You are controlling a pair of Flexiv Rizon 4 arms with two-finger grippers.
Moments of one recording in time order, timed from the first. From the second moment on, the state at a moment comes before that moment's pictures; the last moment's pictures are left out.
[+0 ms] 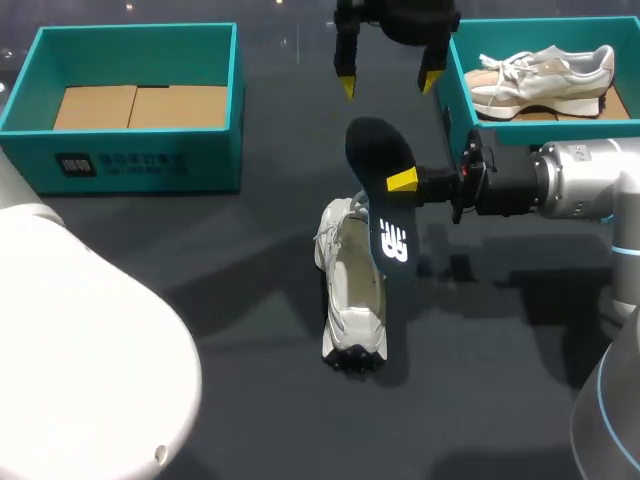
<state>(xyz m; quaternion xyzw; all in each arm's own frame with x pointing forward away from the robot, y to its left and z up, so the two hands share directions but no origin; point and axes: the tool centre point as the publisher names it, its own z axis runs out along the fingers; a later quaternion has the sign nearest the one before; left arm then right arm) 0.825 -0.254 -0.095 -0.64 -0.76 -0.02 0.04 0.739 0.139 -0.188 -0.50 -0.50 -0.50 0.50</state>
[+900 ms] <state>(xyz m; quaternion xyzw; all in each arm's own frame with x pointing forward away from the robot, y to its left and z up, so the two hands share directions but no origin) 0.809 -0.244 -0.093 -0.66 -0.75 0.00 0.05 0.739 0.139 -0.188 -0.50 -0.50 -0.50 0.50</state>
